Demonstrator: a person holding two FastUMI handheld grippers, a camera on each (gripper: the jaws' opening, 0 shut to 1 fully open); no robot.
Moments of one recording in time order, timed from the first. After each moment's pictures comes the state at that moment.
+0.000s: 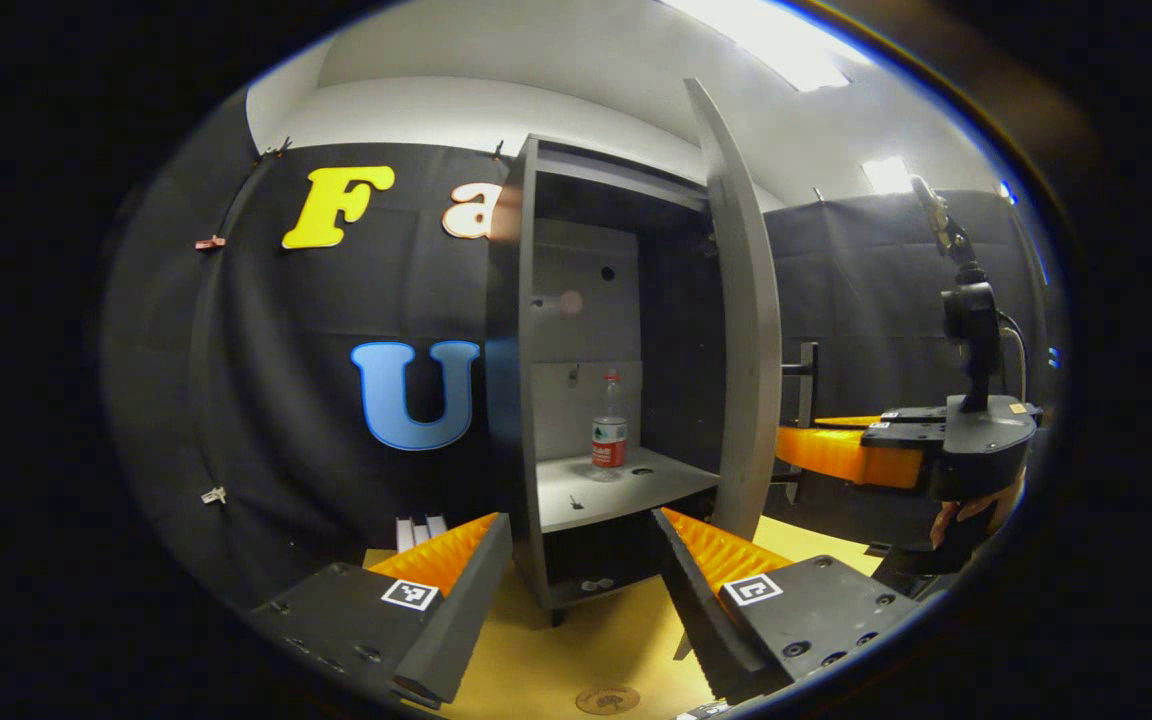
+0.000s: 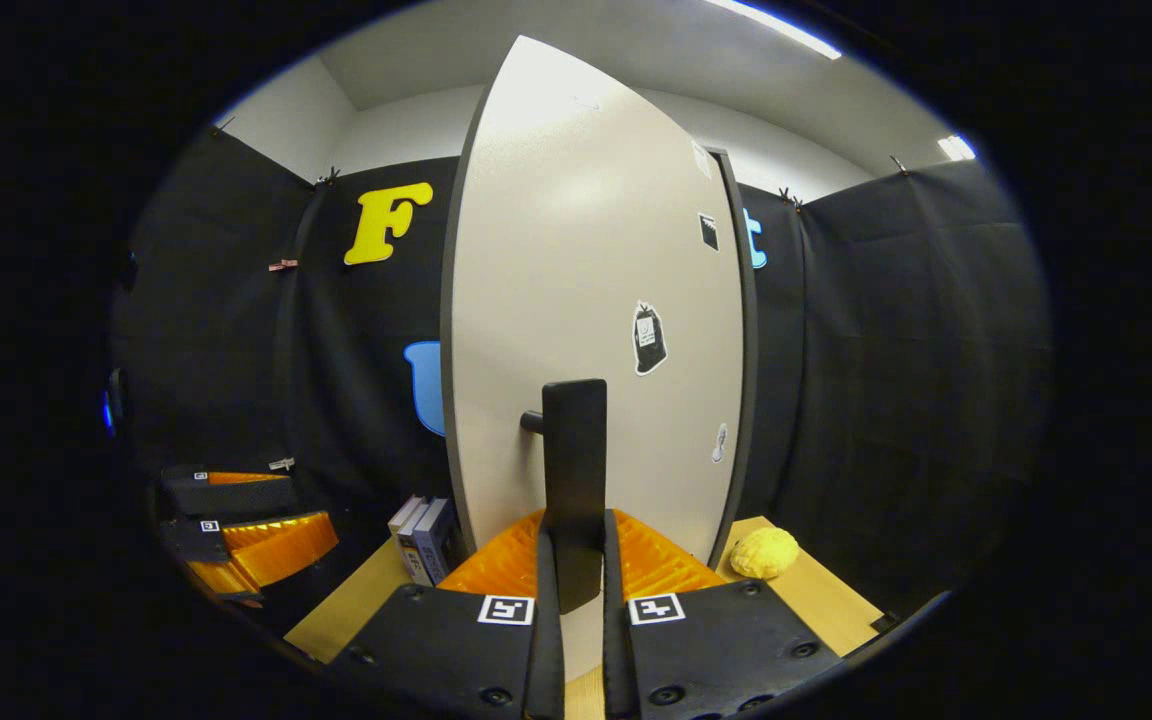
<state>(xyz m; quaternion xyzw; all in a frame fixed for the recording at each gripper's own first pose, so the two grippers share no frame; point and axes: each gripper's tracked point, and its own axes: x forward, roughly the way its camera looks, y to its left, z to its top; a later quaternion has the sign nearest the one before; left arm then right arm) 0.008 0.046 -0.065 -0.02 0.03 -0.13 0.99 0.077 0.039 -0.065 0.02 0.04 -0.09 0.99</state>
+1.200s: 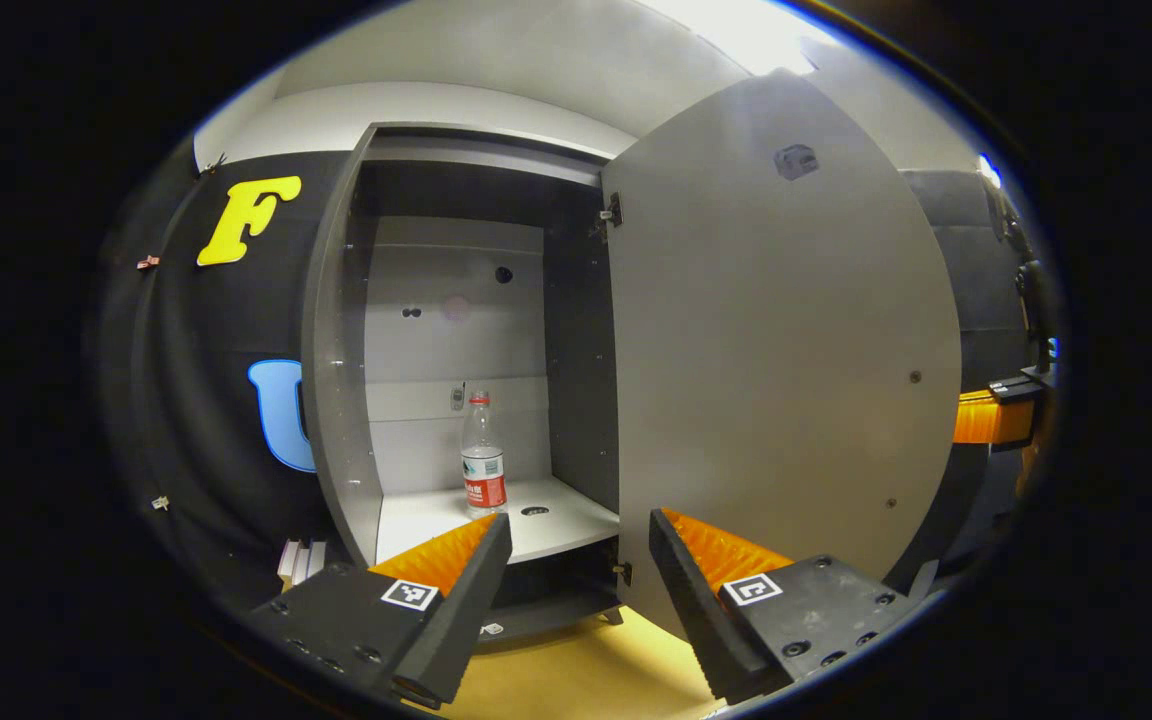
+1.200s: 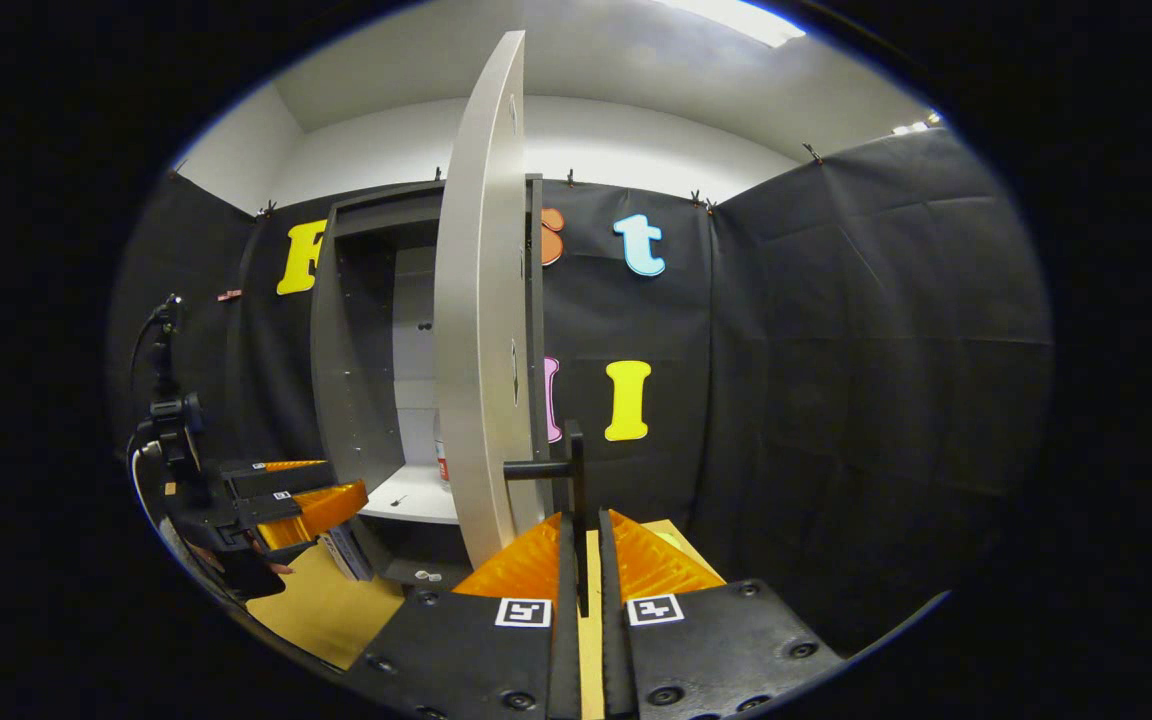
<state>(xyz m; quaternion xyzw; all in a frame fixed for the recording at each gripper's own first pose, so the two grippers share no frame) 0.090 -0.143 -0.043 -0.01 0.00 -0.16 0.99 0.000 -0.178 -0.038 0.04 0.02 -0.14 0.99</state>
